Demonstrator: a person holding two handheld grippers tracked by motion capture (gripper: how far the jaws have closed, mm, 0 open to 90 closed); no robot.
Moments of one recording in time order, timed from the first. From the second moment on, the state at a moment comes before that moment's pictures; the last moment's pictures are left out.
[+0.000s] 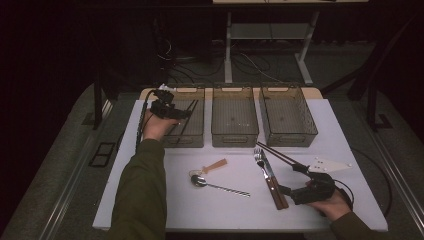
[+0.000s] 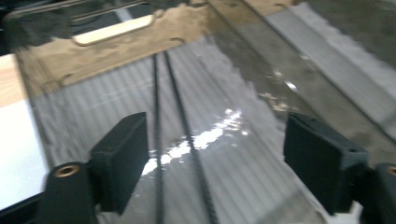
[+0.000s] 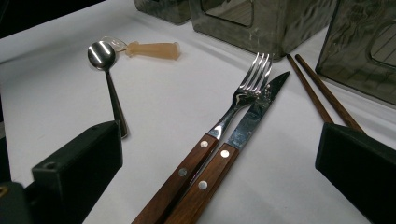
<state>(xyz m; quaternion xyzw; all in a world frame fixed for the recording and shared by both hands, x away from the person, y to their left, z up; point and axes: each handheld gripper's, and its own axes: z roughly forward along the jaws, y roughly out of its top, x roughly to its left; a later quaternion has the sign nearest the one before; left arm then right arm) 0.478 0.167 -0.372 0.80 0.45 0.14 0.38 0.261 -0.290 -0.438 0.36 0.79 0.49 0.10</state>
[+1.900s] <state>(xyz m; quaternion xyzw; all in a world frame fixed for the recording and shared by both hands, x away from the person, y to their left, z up) 0.270 0.161 -0.428 0.80 0.31 0.11 0.49 0.259 -0.290 -0.437 0.36 0.79 0.49 0.11</state>
